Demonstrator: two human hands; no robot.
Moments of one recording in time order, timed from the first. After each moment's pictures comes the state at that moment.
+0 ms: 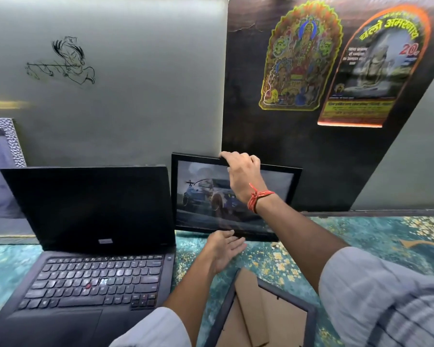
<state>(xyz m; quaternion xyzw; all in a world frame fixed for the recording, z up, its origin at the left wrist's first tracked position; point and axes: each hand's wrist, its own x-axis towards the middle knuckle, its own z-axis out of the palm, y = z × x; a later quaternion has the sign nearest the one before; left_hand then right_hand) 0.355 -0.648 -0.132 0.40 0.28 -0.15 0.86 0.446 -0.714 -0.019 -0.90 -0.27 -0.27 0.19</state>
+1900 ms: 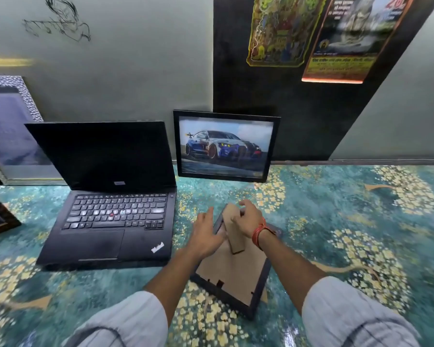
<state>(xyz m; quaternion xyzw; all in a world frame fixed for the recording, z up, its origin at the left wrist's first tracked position) 0.194 -0.664 -0.096 0.89 0.14 -0.17 0.40 0.269 -0.795 -0.113 -0.91 0.02 0.21 0.37</state>
